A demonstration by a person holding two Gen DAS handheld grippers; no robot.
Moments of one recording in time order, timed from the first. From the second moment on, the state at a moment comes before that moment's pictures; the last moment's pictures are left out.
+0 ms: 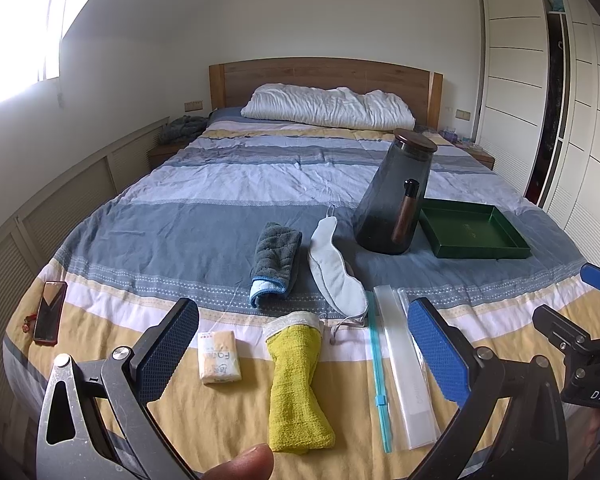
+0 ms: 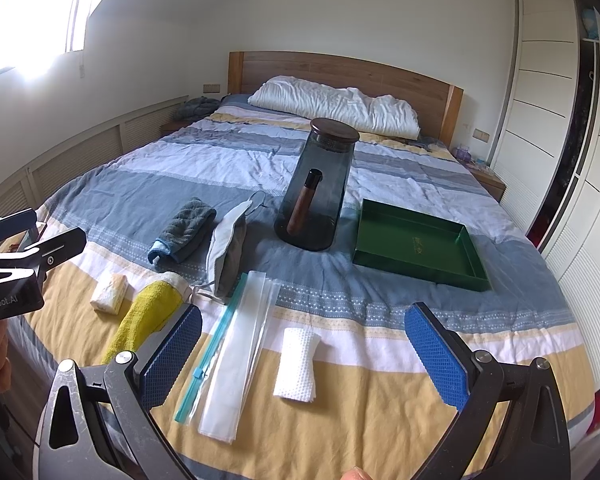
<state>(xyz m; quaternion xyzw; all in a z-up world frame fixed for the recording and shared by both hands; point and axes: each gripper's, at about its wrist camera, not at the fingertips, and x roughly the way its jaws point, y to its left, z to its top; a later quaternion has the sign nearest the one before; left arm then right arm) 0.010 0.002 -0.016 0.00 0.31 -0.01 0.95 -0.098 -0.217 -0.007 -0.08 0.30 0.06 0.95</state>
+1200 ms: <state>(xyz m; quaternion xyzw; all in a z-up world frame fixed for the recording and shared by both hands) 0.020 -0.003 -0.028 0.01 0.33 -0.01 0.94 -0.080 -0.222 -0.018 -0.07 0.32 0.05 0.94</state>
